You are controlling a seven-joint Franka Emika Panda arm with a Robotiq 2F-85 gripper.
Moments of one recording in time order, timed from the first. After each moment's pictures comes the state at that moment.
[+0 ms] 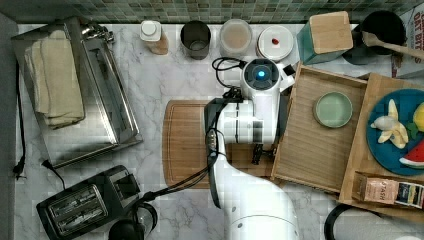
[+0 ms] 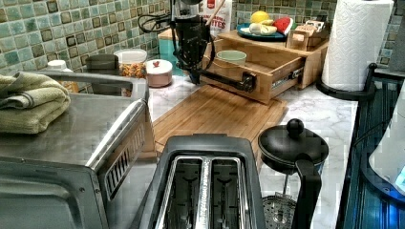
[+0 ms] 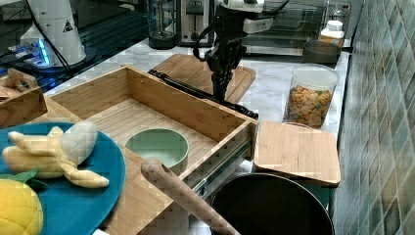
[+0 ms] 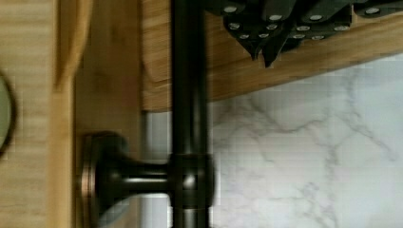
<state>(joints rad) -0.10 0.39 -0.03 -1.97 -0.14 0.73 -0.57</state>
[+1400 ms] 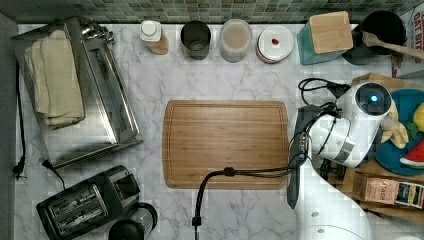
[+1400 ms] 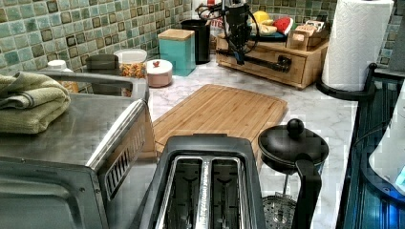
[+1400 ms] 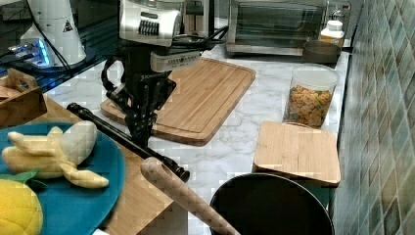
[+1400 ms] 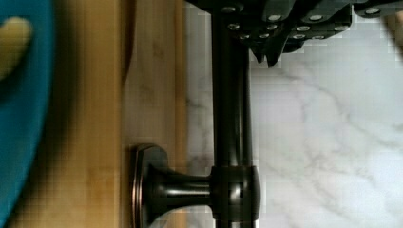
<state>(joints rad) -0.32 0.43 -0.19 -1.92 -0.13 0.74 -0.89</state>
